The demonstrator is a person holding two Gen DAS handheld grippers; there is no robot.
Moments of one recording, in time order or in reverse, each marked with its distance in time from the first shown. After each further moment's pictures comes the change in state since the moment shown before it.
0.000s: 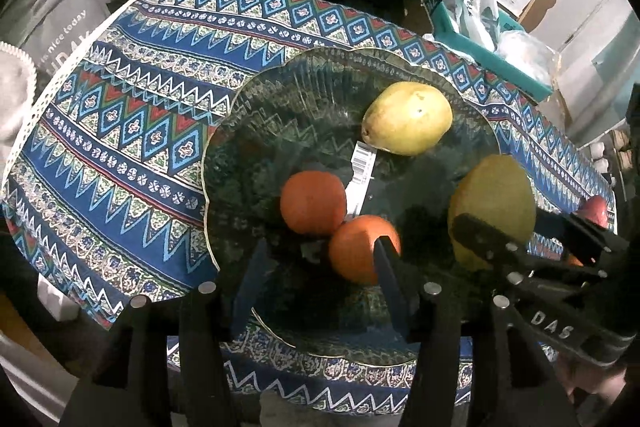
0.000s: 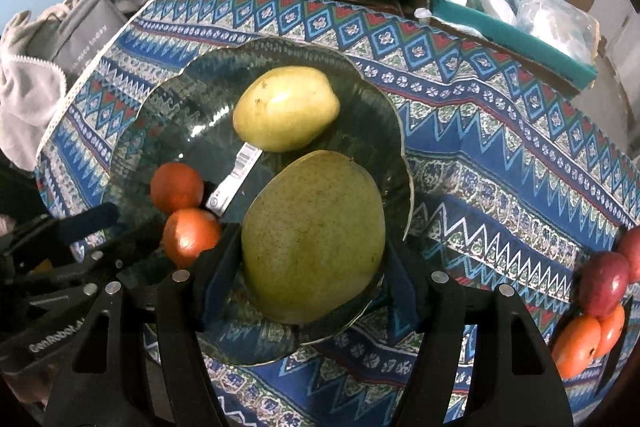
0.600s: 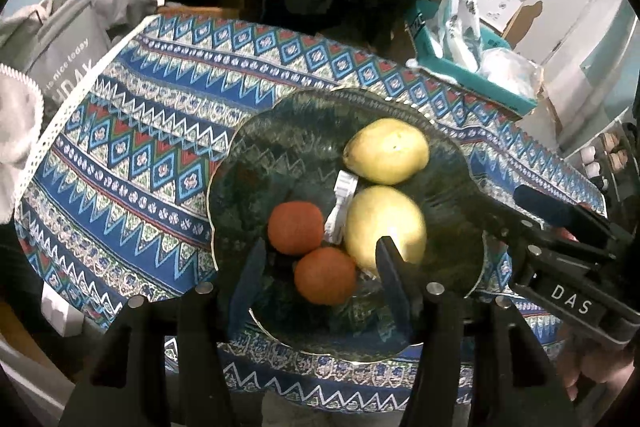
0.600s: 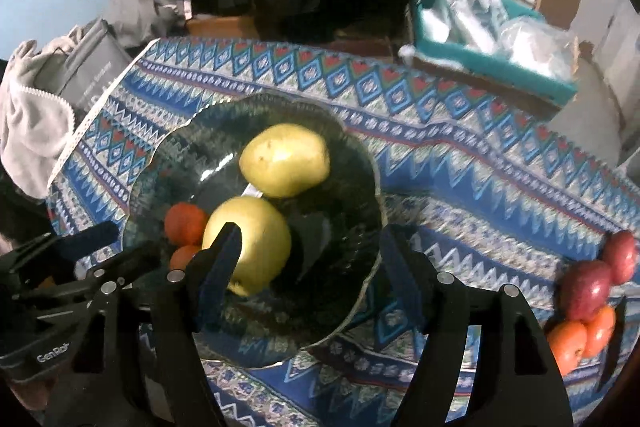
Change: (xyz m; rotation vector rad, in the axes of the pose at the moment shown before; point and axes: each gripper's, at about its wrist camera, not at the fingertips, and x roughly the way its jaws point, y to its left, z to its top) left arm -0.034 -0.010 0.008 0.032 -0.083 -0.017; right arm -0.041 -0.003 0.011 0.038 -0.127 -0.026
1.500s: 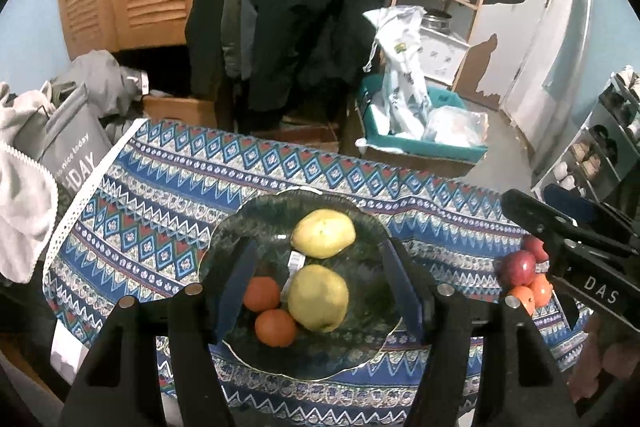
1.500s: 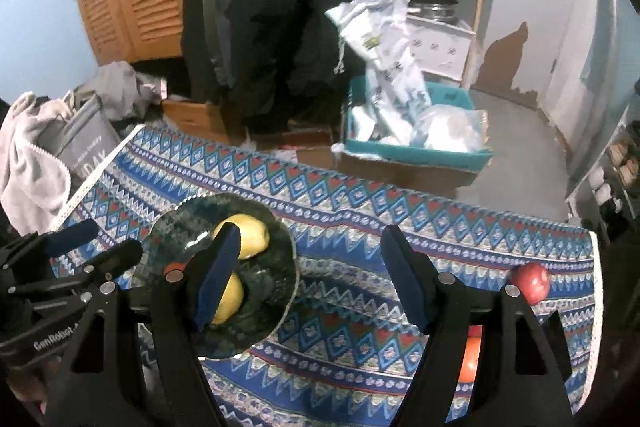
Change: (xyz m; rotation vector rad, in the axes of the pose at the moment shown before) left arm -0.090 -0.049 0.018 0.102 -0.257 -0.045; right arm -0.129 -0.024 0.008 0.020 -0.279 -0.147
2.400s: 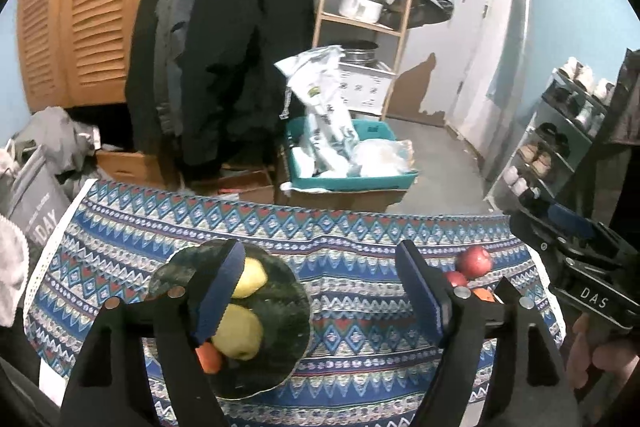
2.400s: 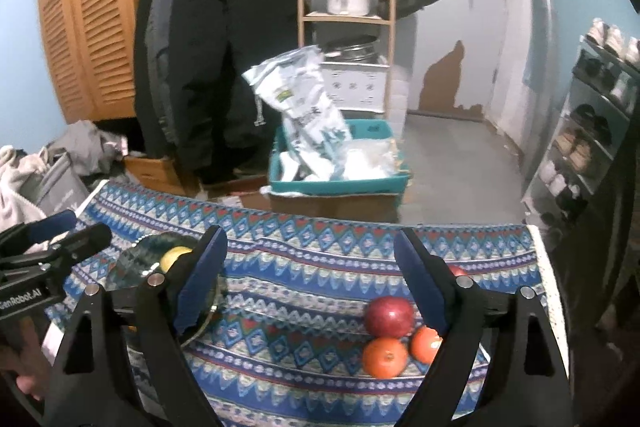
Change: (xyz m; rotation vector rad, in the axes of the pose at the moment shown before) left arm -0.046 -0.085 0.017 0.108 -0.128 -0.157; right arm -0.087 -0.092 -0.021 0.110 -0.171 -0.134
